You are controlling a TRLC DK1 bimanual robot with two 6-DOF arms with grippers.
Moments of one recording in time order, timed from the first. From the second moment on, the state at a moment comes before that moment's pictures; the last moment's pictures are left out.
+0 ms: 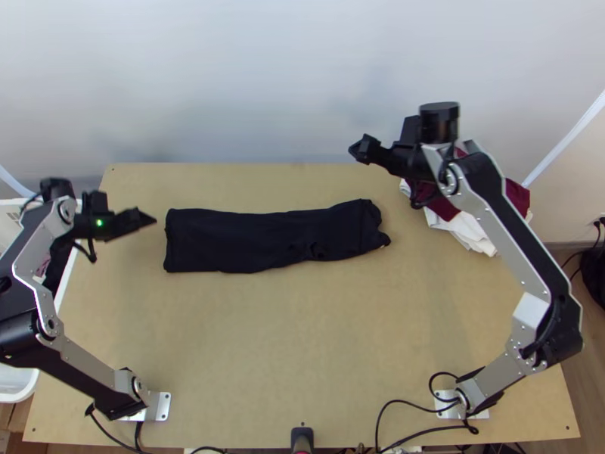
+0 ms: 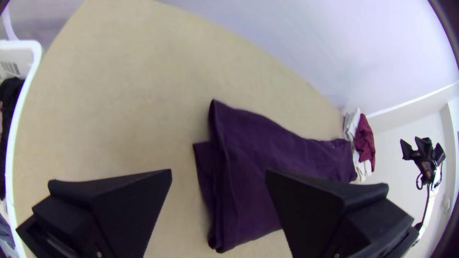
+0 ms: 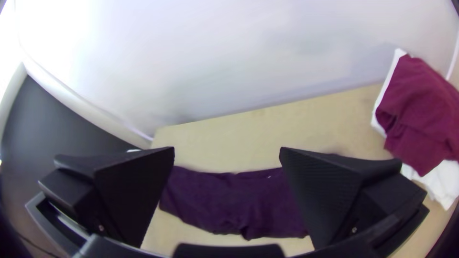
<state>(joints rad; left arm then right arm) 0.41 1.76 1.30 -0.72 0.64 0.15 0.35 1.71 1.78 -0.61 -0.32 0.61</state>
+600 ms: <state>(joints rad) 0.34 1.87 1.20 -0.58 0.70 0.18 0.30 1.73 1.86 -0.66 -0.50 0.73</state>
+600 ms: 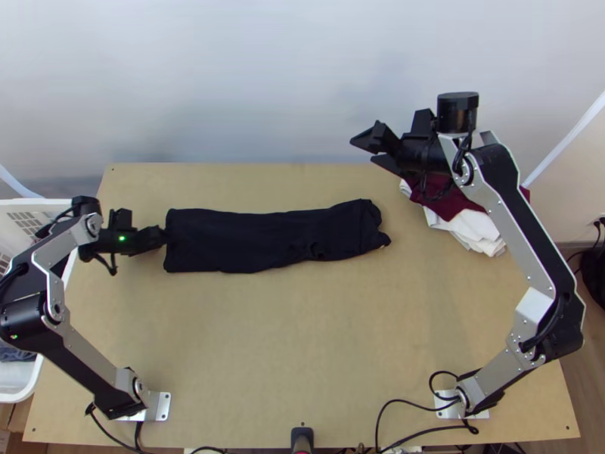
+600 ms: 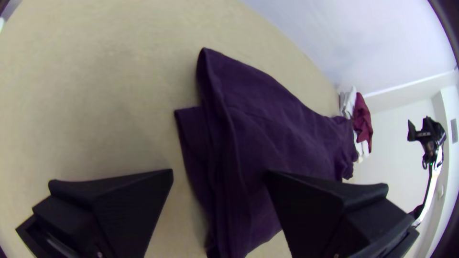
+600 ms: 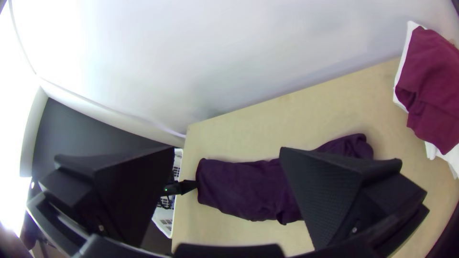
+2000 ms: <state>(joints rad) 0.31 1.67 1.47 -1.00 0.55 0.20 0.26 1.74 1.84 -0.67 -0.51 0.73</state>
